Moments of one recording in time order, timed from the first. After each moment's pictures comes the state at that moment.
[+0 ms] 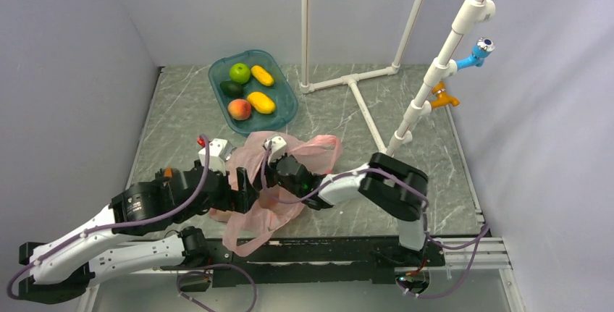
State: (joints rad) left arm -1.15 0.63 1.00 -1.02 -0.39 -0.76; right arm 1.12 1.98 0.90 0.80 0.27 0.28
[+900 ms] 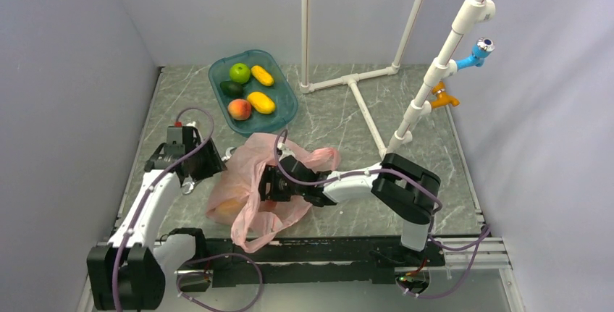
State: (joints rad) left arm -0.02 0.95 0.73 -0.70 0.12 -0.43; right arm 1.11 1.82 0.90 0.34 -0.08 1.03
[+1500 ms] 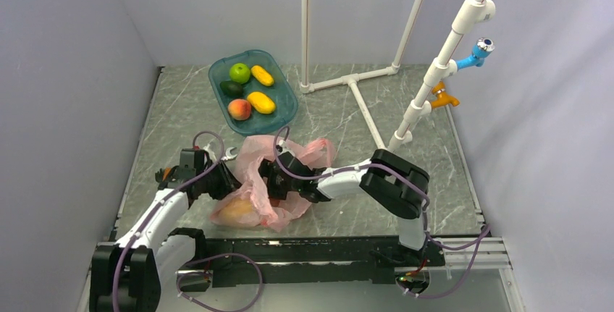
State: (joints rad) left arm -0.07 0.96 0.41 -0.41 0.43 -0.59; right arm 1.08 1.91 0.95 0.36 -0.09 1.17
